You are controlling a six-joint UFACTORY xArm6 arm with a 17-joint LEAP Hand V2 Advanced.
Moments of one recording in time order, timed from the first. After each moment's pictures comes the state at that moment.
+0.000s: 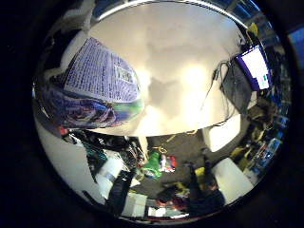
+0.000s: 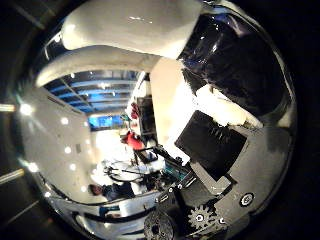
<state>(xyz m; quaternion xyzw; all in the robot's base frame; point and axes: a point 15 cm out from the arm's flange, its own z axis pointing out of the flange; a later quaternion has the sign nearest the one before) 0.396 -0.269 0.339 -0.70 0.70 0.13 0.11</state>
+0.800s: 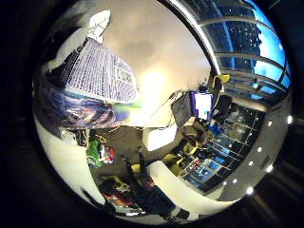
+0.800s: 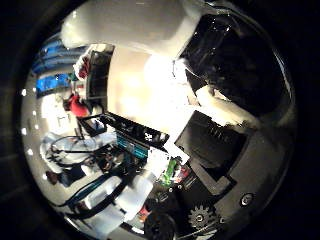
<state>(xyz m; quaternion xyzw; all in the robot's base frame) 0.387 -0.135 0.293 -0.81 0.57 -0.04 -0.13</state>
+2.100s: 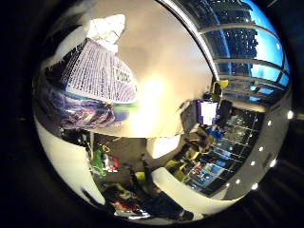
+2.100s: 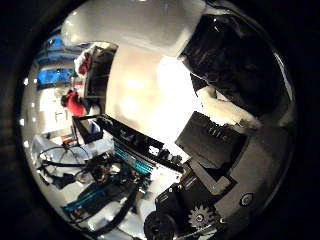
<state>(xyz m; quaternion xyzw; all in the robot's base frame) 0.412 -0.016 0.299 -0.80 0.60 0.00 0.03</state>
